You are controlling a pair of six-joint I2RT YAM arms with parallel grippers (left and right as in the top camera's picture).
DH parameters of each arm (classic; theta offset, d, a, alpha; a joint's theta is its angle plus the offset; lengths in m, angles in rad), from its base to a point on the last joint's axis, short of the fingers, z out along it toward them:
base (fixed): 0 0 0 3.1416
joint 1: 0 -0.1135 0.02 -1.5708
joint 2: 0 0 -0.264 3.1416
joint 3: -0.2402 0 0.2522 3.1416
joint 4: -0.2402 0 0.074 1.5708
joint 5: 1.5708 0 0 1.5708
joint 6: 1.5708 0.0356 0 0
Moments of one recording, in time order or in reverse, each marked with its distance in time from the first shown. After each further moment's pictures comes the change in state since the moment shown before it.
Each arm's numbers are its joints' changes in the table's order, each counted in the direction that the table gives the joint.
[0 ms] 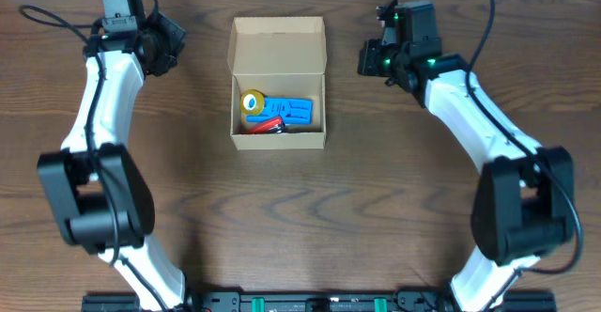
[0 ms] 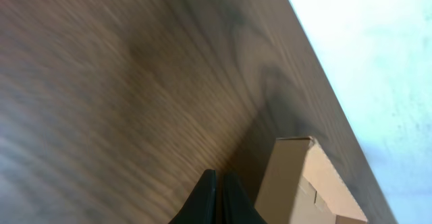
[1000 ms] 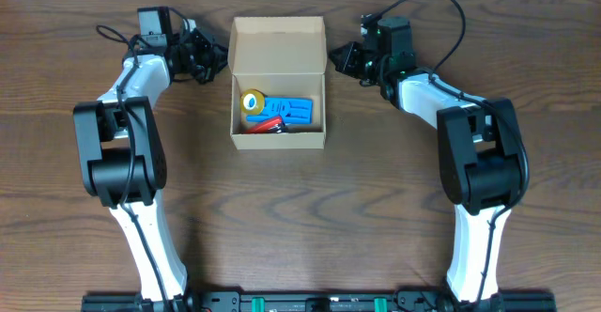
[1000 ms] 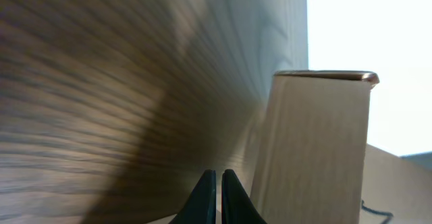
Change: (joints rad) left arm 0.036 -0.273 0.000 0.266 0.556 -0.098; right arm 0.002 -0.305 -0.003 0.468 -0.275 0.299
